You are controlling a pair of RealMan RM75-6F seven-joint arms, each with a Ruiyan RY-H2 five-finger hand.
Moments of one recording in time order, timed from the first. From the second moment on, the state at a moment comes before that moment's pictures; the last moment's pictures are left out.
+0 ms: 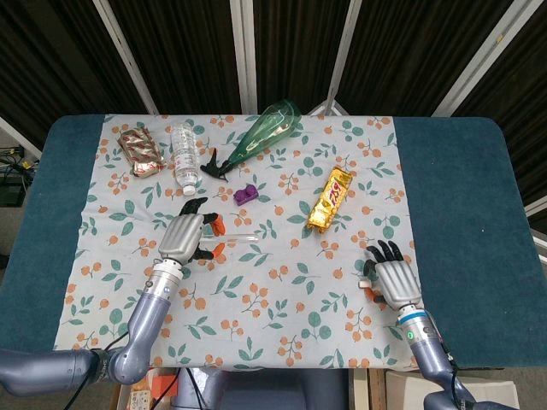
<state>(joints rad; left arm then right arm) -0.75 -1.61 -0.30 -1.76 0.82 1.19 0.43 0.38 -1.56 0.09 -1.41 -1.28 1.11 -0.28</state>
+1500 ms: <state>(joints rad) -0.89 -1.82 -0.43 -1.60 0.65 1.14 0.42 0.48 -1.51 0.28 -1.32 -1.44 1.33 -0.22</state>
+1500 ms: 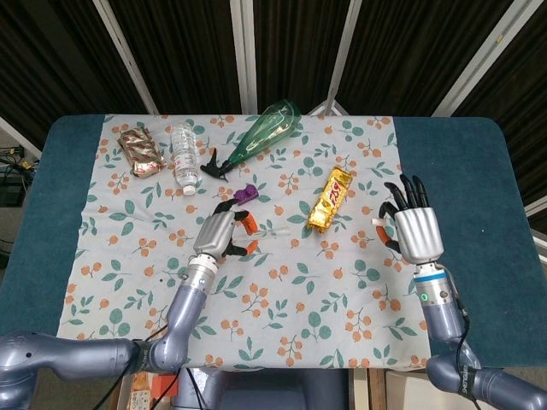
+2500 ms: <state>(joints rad) -1.02 -1.92 -0.56 -1.49 0.57 1.15 0.36 0.64 -1.55 0.25 -1.15 -1.63 1.40 -0.27</state>
